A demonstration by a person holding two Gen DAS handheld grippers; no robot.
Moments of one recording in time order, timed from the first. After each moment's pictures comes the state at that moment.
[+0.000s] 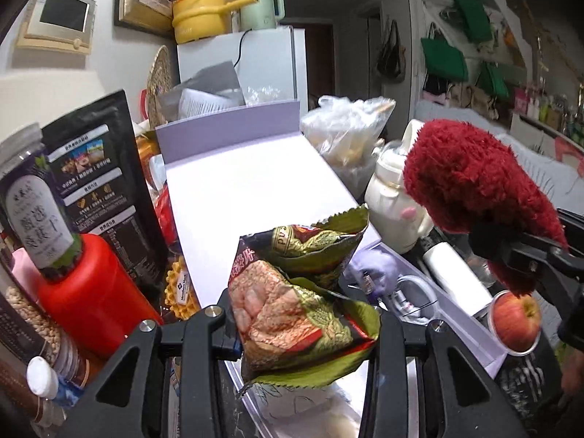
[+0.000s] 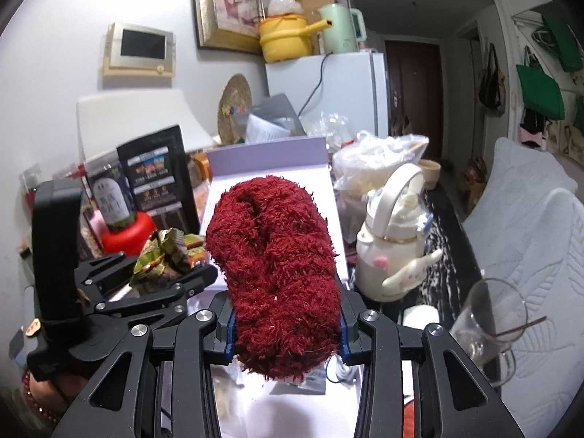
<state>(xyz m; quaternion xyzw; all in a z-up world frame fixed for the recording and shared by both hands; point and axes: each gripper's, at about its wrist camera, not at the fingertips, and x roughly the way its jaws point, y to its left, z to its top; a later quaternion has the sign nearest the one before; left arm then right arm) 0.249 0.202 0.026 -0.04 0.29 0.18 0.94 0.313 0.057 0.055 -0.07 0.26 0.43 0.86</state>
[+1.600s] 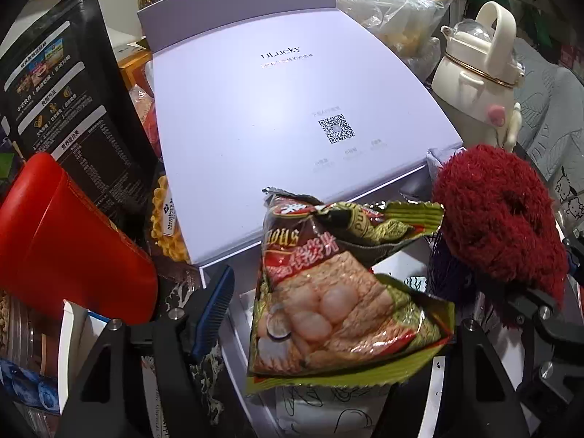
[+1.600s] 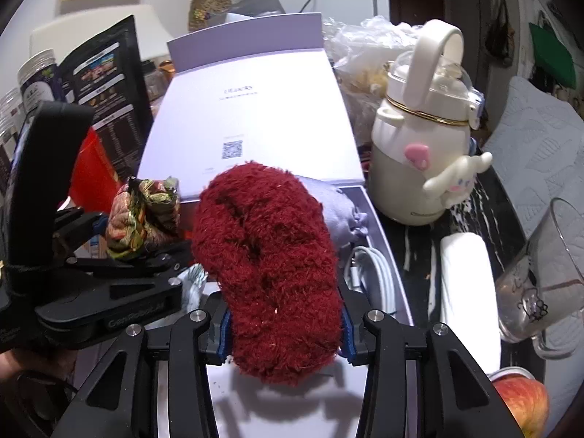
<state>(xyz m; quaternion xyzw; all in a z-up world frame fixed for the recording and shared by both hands) 0.302 0.243 -0.062 -0.04 0.45 0.23 0.86 0.351 0.103 -0.048 -0.12 0.38 0.39 0.83</state>
